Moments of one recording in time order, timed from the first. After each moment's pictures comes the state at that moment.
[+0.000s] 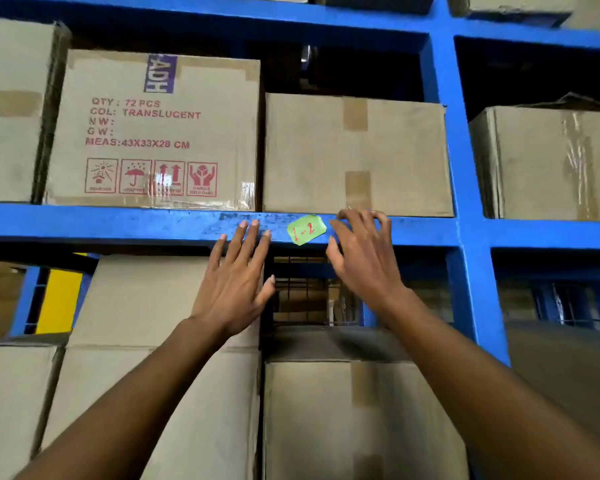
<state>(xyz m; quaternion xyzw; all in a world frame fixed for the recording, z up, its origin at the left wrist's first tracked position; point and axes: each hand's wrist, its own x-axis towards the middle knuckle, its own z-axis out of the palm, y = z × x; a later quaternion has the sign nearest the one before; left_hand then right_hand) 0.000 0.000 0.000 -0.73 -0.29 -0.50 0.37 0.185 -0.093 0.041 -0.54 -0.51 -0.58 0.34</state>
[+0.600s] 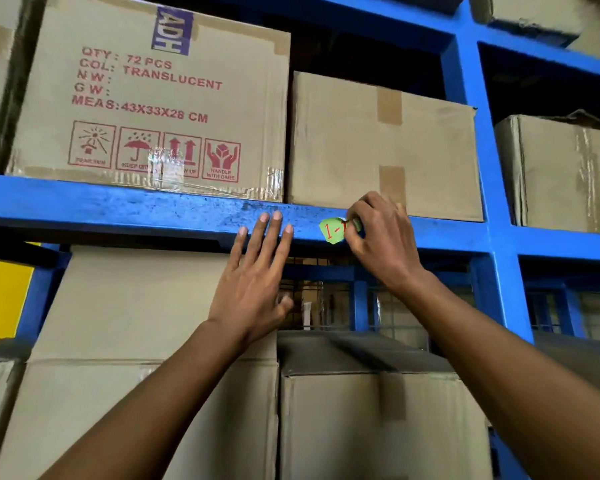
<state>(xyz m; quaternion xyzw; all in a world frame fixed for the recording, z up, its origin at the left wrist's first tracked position) -0.001 0.059 0.005 -0.73 -0.26 -0.48 0.40 0.159 -0.059 0.070 -0.53 -0.49 -0.58 0.38</state>
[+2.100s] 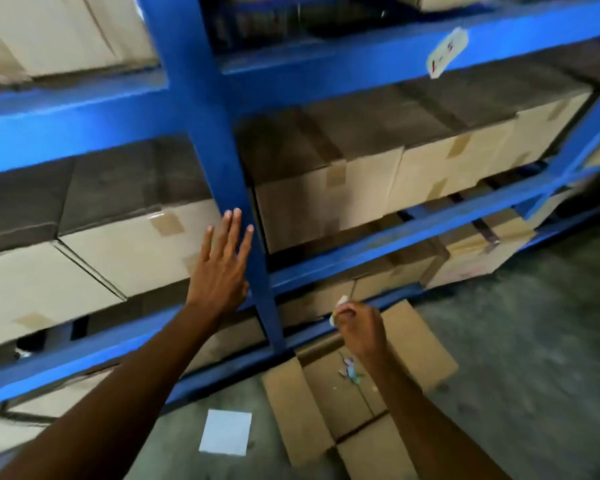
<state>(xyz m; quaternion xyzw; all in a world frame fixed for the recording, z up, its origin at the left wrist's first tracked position) 0.286 -0.168 -0.523 -0.94 -0.28 -0.03 0.18 0.435 -0.357 -0.618 -0.85 -0.24 0.22 0.42</state>
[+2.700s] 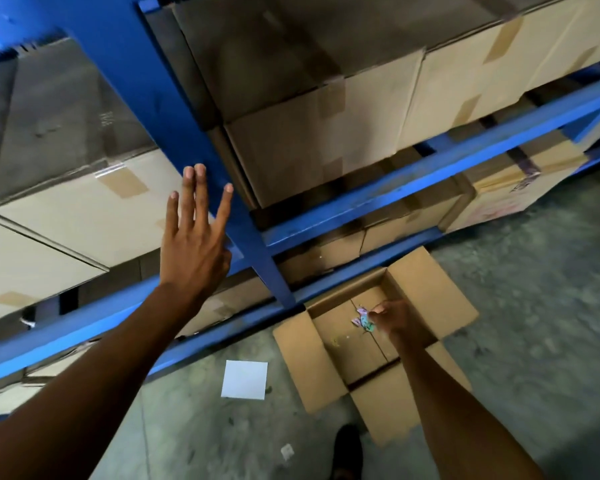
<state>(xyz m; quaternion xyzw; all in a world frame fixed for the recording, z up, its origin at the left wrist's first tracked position) 0.297 -0.158 -0.561 -0.93 -0.29 -0.06 0.20 0.474 -0.396 -0.749 -0.90 -0.12 0.34 0.24</state>
